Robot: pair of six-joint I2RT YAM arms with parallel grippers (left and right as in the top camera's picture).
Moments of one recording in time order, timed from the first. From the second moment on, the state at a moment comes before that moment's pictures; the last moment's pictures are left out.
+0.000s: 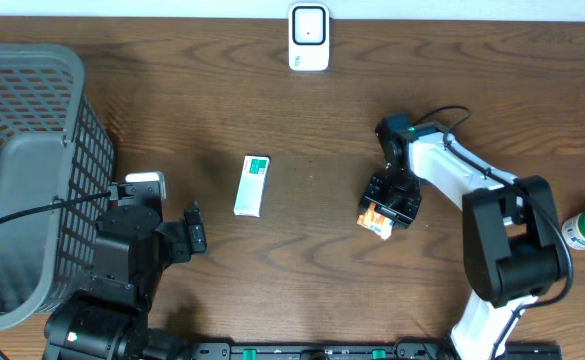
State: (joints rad) left arm -0.28 0.67 0.86 -0.92 -0.23 -0.25; right arm 0.29 1.96 1.21 -1.02 -0.25 0.73
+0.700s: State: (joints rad) left arm -0.28 0.67 0.86 -0.92 -0.23 -0.25; right arm 0.29 1.99 1.42 -1.21 -0.36 0.58
